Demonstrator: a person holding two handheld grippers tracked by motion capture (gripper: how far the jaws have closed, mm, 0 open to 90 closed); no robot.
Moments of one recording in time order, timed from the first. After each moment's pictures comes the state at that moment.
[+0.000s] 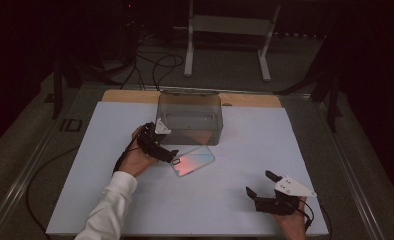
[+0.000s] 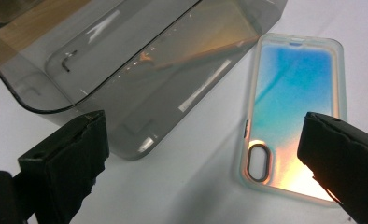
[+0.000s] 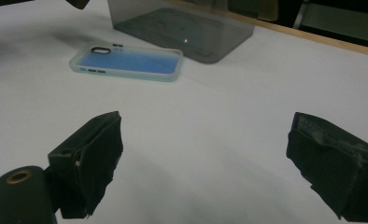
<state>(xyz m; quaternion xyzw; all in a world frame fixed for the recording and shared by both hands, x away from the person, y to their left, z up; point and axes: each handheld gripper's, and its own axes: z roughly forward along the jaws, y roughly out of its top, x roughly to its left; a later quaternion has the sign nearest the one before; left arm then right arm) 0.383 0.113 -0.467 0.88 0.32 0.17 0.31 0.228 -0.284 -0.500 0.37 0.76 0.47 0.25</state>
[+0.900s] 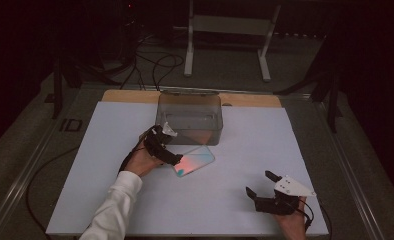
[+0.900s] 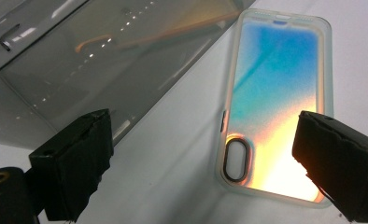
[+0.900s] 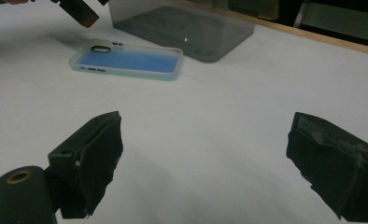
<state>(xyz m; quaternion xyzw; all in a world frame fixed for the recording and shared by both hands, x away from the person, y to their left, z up) 0.391 0.098 -0.482 0.89 0.32 0.12 0.29 0.228 -0.284 -0.500 0.37 0.76 0.47 0.25</state>
